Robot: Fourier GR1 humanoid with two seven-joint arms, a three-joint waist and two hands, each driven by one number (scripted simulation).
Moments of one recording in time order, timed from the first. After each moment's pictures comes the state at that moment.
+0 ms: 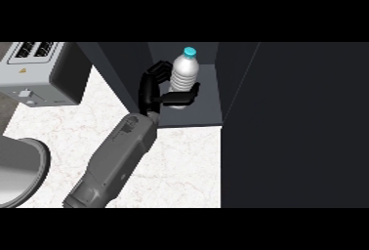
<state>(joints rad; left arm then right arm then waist) -0.80 0.00 -0.23 -0.70 0.38 0.54 -0.31 0.83 -0.36 -0.38 -2.34 -0.76 0.53 -0.15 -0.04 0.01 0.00</state>
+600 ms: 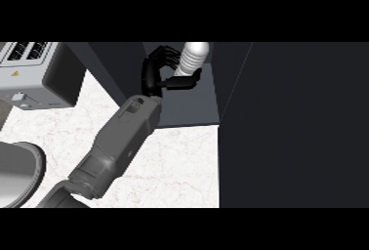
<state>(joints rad) -1.02 0.00 -0.18 -0.39 0.39 0.59 -0.43 0.82 -0.34 -0.38 -2.33 -0.78 0.57 -0.15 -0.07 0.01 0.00</state>
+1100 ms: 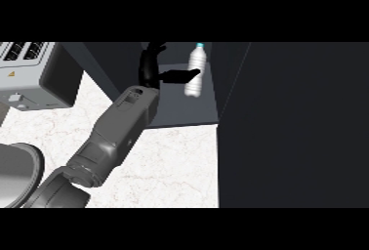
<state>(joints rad) -1.14 0.02 -0.14 -0.21 0.36 0.58 -0.44 0.82 -0.35 -0.39 -2.32 -0.79 0.59 -0.16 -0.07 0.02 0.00</state>
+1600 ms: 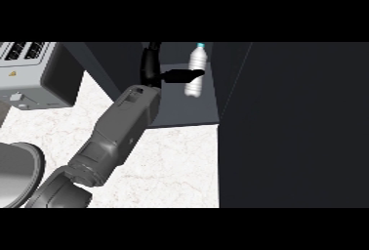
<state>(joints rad) -1.15 0.01 -0.10 -0.21 0.38 0.51 -0.58 0.79 -0.36 -0.39 -2.32 -0.80 0.58 -0.15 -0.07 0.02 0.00</state>
